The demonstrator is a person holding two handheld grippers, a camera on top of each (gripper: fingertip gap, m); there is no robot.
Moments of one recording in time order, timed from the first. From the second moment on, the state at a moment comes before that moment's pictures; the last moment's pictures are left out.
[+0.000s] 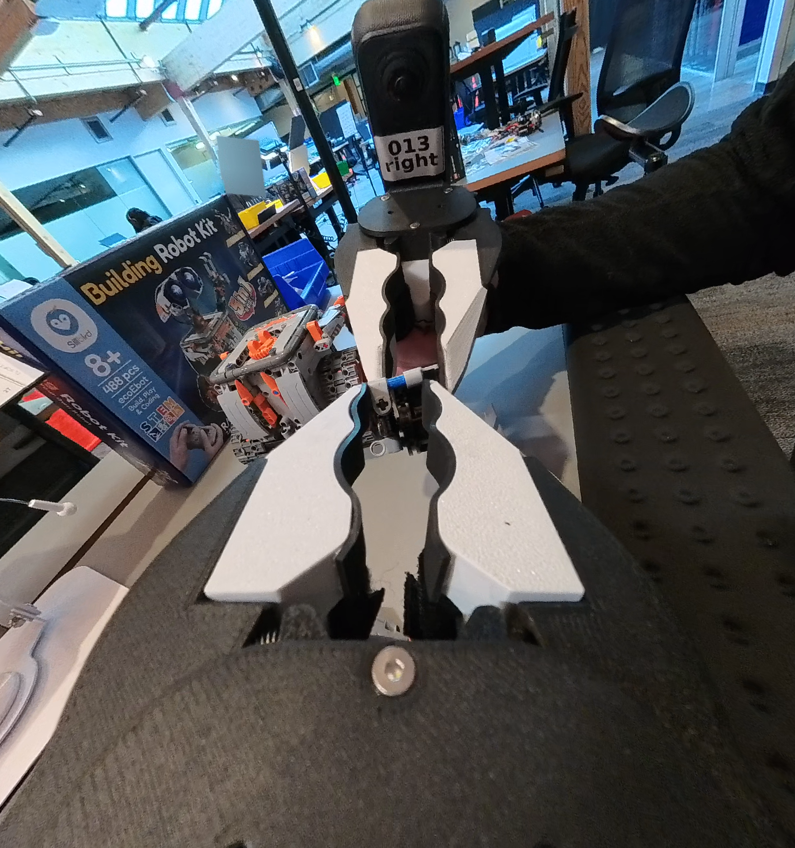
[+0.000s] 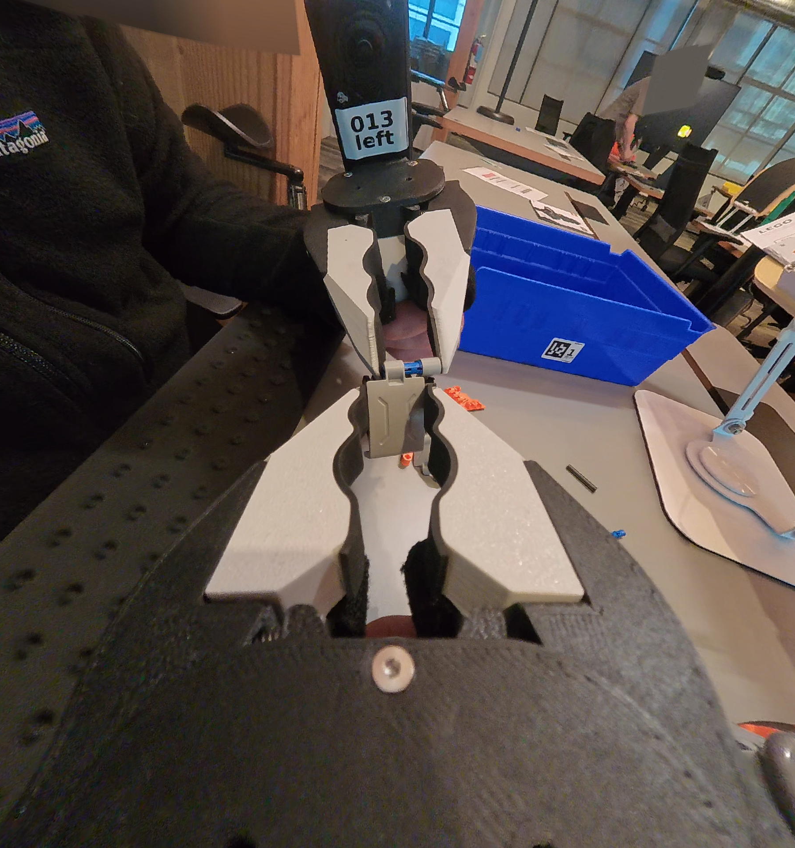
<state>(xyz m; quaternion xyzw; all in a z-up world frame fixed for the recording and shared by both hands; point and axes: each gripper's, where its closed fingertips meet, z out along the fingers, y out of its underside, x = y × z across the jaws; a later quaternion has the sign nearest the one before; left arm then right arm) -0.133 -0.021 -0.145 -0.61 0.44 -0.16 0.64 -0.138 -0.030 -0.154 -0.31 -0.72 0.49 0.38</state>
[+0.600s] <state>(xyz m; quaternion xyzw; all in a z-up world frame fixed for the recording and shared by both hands) -0.131 -0.024 -0.151 -0.62 0.46 -0.15 0.62 -0.140 -0.033 -0.163 -0.32 -0.73 0.48 0.36</state>
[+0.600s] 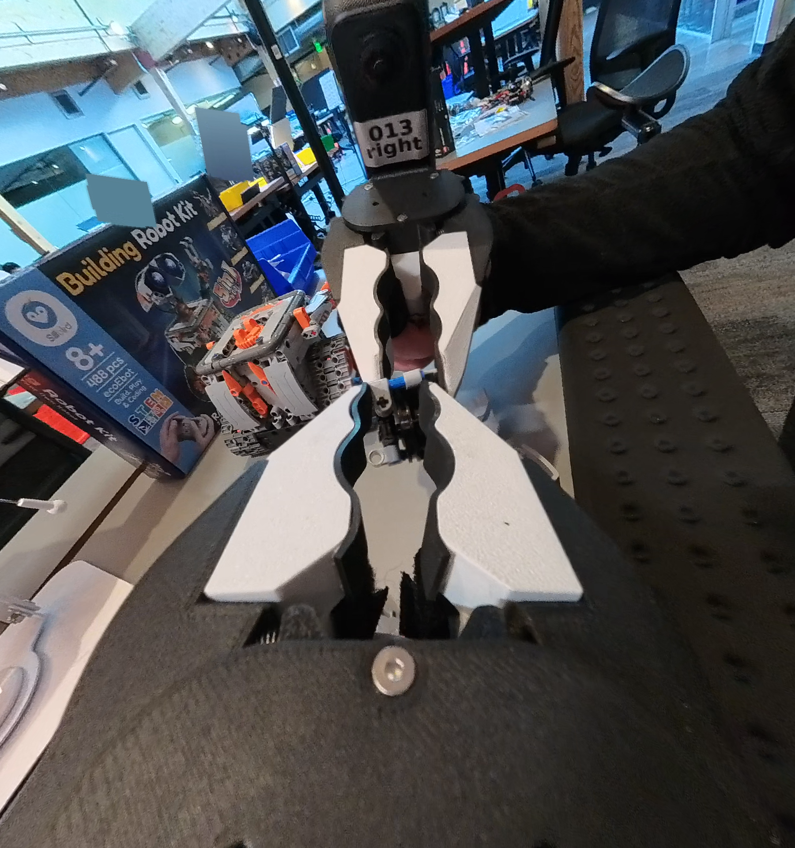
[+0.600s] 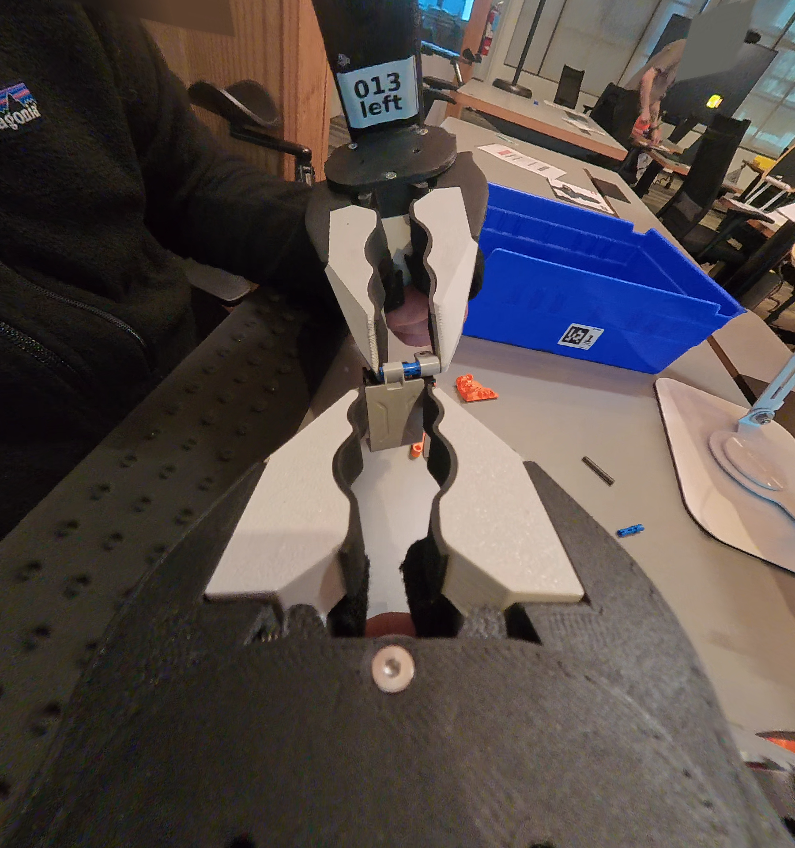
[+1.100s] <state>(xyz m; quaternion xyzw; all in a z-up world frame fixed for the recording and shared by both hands) -0.141 -0.019 -0.181 -0.64 0.50 -0.13 0.57 -0.145 -0.029 -0.192 -0.34 -0.76 0.44 0.34</state>
